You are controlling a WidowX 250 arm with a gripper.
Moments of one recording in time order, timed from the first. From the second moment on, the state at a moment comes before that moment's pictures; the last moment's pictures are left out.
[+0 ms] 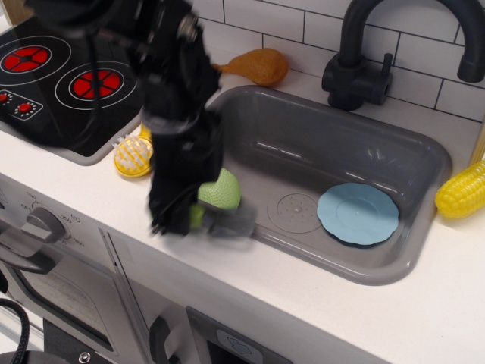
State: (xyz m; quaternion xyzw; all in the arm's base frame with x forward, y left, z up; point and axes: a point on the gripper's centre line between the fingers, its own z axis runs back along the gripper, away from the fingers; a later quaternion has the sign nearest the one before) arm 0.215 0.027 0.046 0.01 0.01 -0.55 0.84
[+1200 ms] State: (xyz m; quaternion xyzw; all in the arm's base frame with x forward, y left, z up) arm 0.298 -0.050 0.021 0.00 0.02 -0.37 0.93
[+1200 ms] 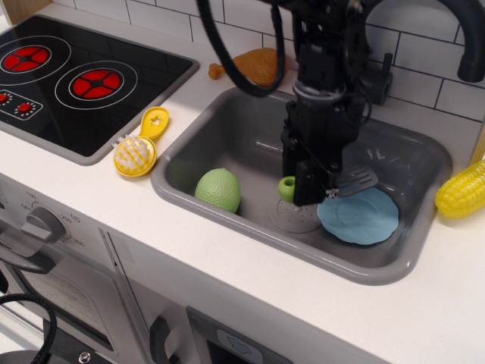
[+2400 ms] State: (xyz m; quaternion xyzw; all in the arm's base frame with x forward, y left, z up) arm 0.304 -0.062 0.057 -0.04 -0.05 -0.35 0.93
